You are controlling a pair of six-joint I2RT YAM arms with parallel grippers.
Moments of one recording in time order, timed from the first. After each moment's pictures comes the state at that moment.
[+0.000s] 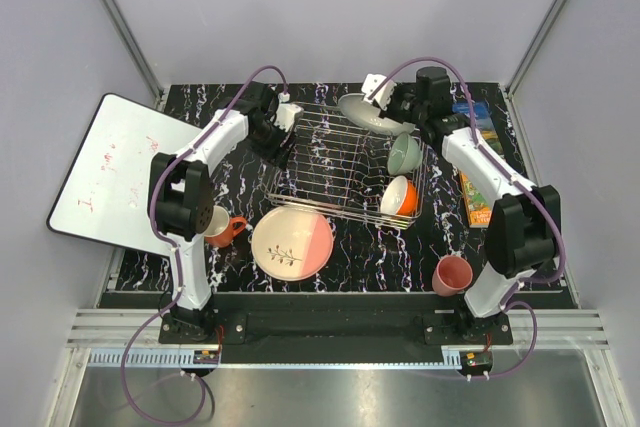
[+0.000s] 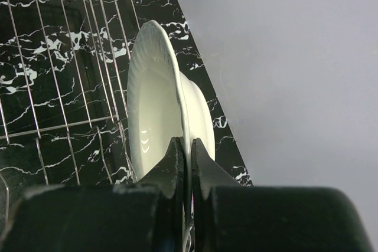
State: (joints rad) left arm -0.29 2.02 1.71 -0.87 0.26 0.33; right arm 0.29 1.70 1.42 -0.09 -0.40 -0.91
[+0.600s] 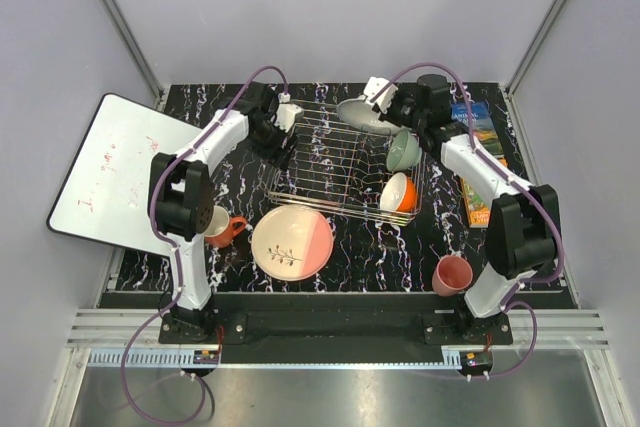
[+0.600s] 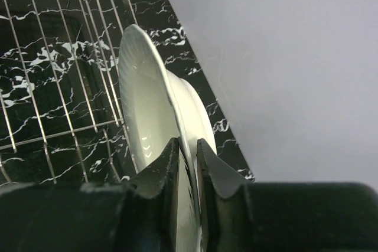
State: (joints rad) left arm -0.29 2.02 1.71 -0.87 0.26 0.33; right arm 0.29 1.69 1.34 0.06 -0.40 -0.86
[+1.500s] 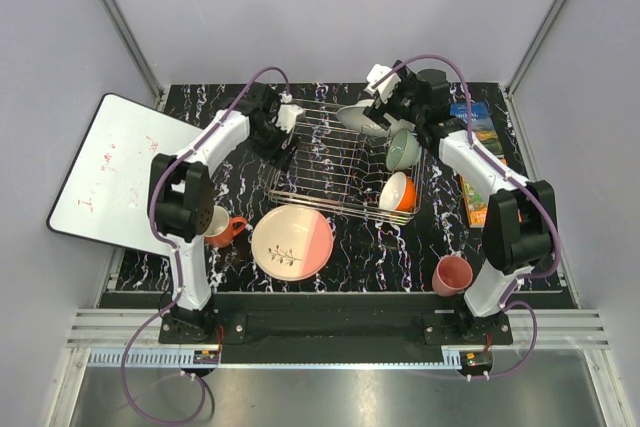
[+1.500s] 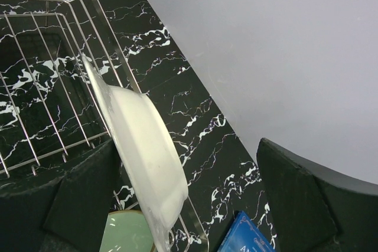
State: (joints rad) left arm -0.30 2.02 1.70 -0.87 0.25 0.34; right arm 0.29 1.73 1.37 0.10 -0.33 -0.73
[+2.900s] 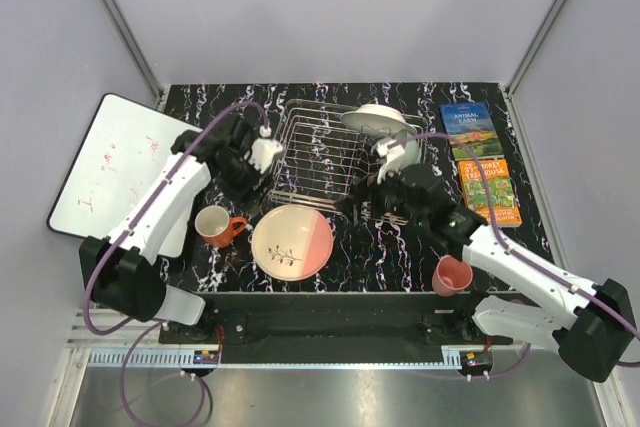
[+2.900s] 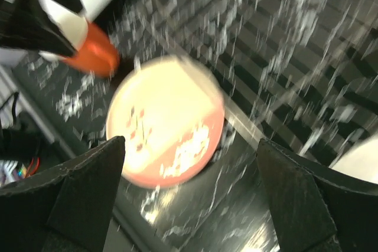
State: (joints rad) left arm -0.33 1.43 1.35 -1.15 0.20 0.39; right arm 0.74 1.06 0.81 -0.05 -0.11 0.30
